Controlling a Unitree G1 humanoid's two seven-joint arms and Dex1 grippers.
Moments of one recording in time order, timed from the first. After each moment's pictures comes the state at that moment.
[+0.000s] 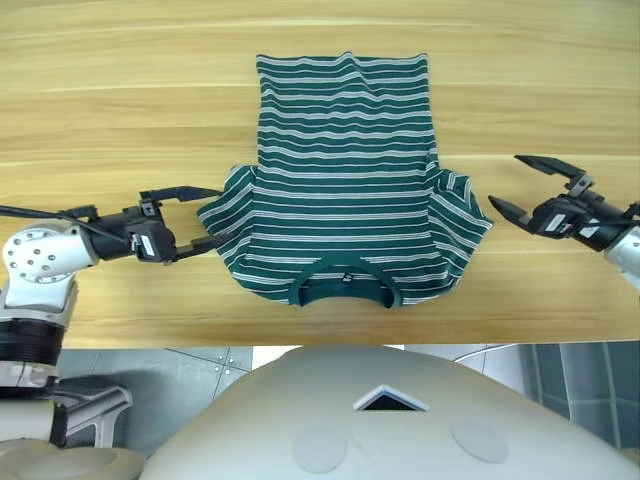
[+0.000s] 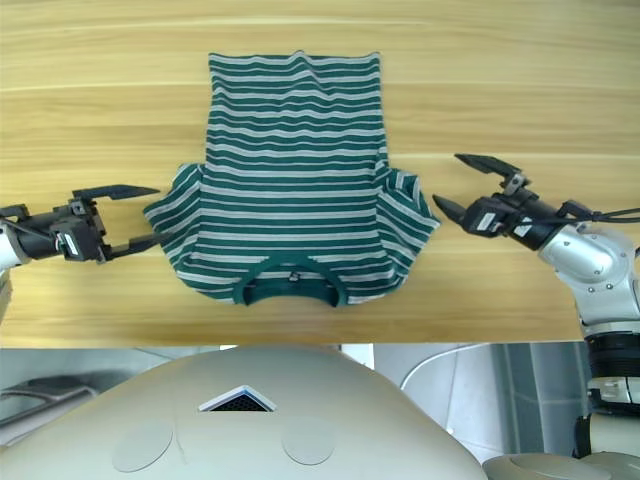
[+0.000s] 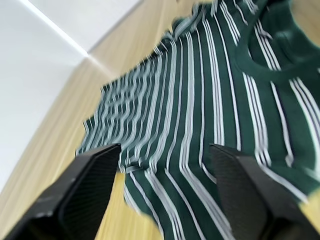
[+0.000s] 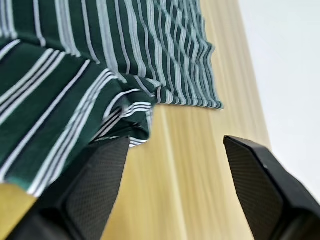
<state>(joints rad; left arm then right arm) 0.13 0.97 -0.10 0.26 -0.25 -0.85 -1.05 0.19 -0.97 -0.03 0.20 -0.11 -0.71 0.55</state>
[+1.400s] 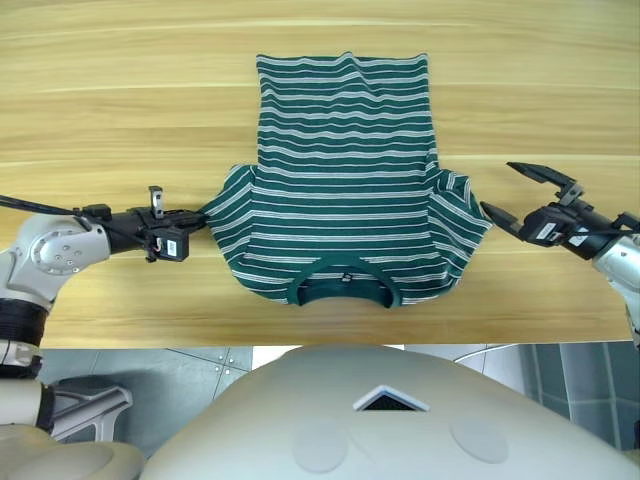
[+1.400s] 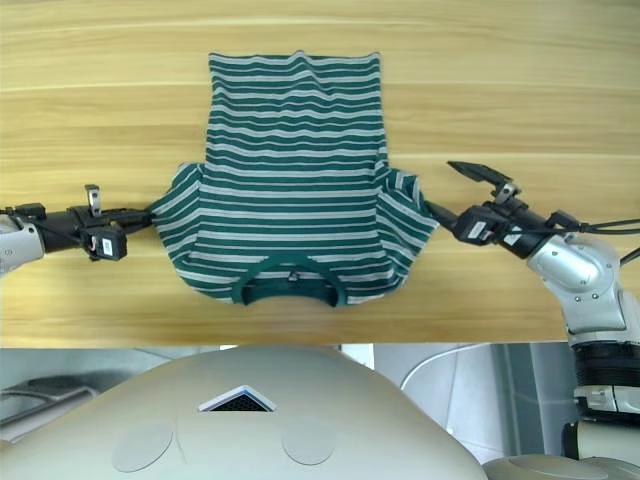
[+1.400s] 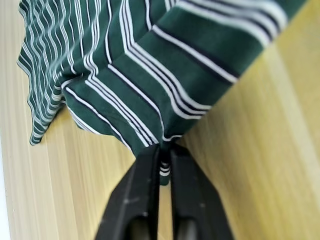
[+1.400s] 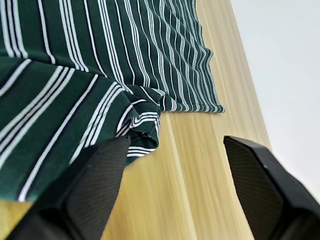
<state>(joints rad) 0.00 1.01 -0.20 0.43 0.36 -0.89 -0.71 0.23 -0.91 -0.04 0.17 -0.15 -0.70 0.55</state>
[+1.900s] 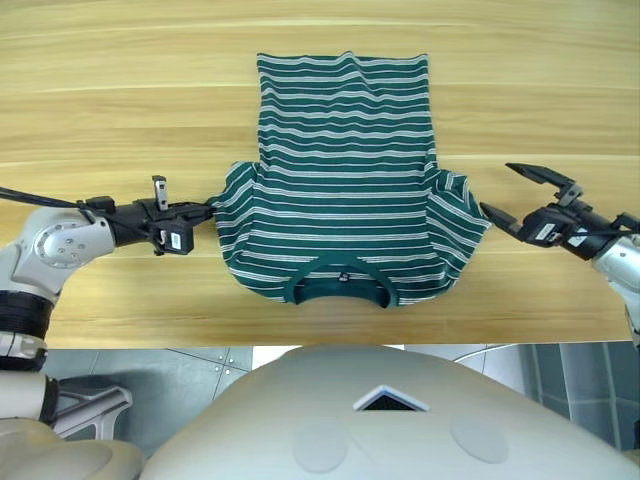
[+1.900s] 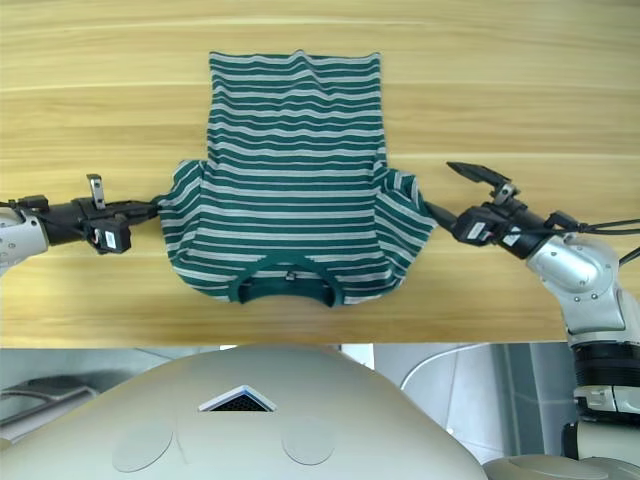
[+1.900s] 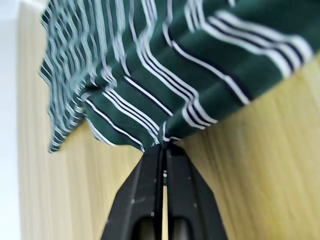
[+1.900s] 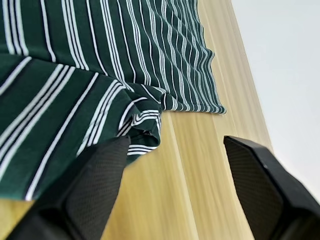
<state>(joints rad) -0.04 1.00 -0.23 0.41 0.31 -0.92 -0.69 0.23 -0.91 -0.03 0.17 -0.15 -0.71 0.55</state>
